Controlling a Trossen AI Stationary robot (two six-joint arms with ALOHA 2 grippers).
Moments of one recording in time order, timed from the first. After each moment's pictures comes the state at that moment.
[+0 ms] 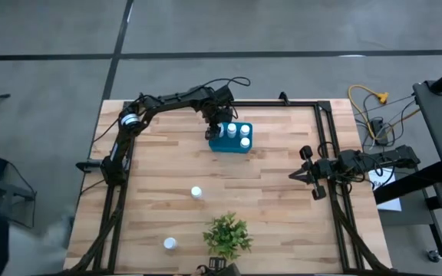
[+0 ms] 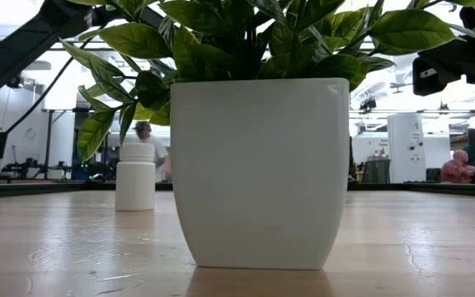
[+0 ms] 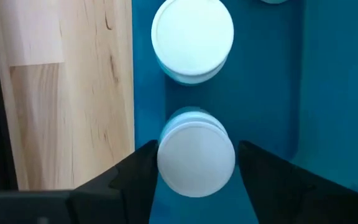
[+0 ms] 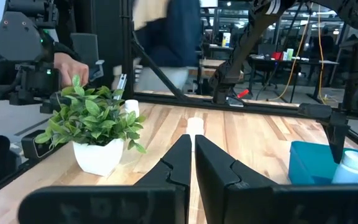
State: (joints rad) left arm 0.52 2.13 1.81 -0.95 0.12 0.58; right arm 0.20 0.02 0.01 0.03 0.00 0.00
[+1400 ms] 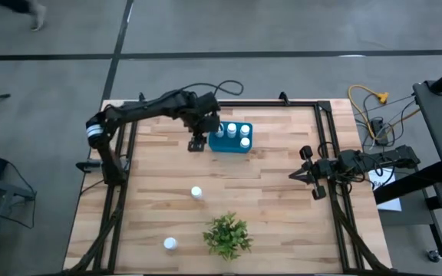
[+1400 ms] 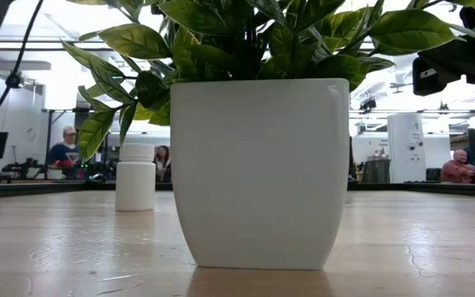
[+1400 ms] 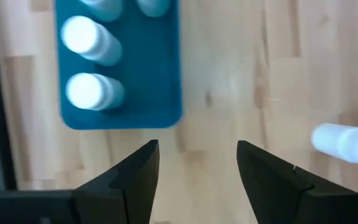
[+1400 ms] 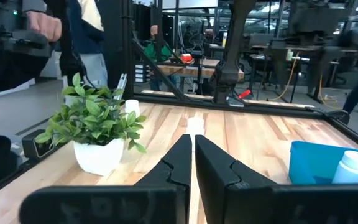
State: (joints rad) left arm 0.35 1.74 1.67 -1.15 0.10 0.42; right arm 0.20 0.02 0.01 0.03 0.00 0.00
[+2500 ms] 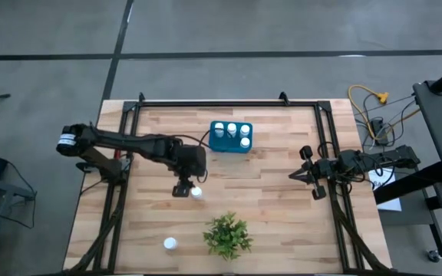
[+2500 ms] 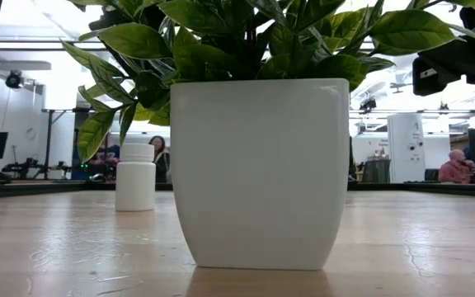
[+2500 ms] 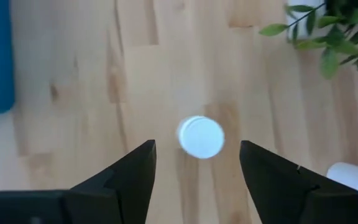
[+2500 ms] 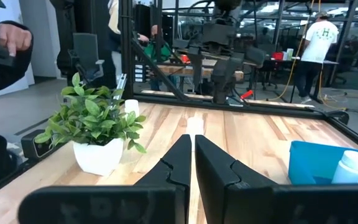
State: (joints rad) left arm -0.07 1.47 1.24 -0.91 0.13 0.01; right arm 0.20 0.02 0.01 0.03 0.00 0.00
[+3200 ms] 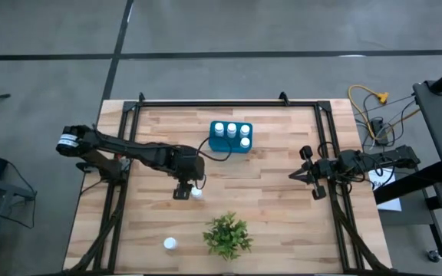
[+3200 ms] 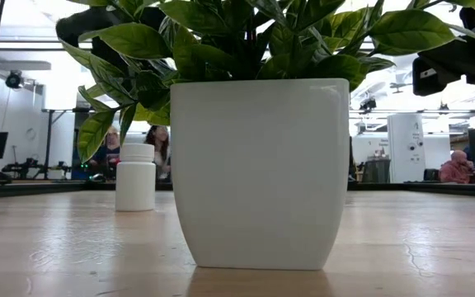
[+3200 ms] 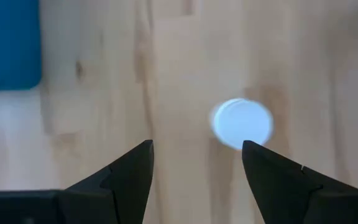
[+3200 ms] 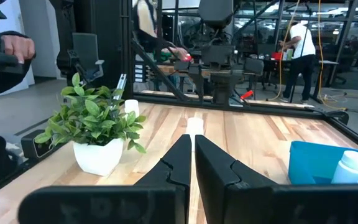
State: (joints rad) left arm -0.12 1.47 1.13 -0.84 -0.05 -0.02; right arm 0.20 0.02 0.01 0.03 0.00 0.00
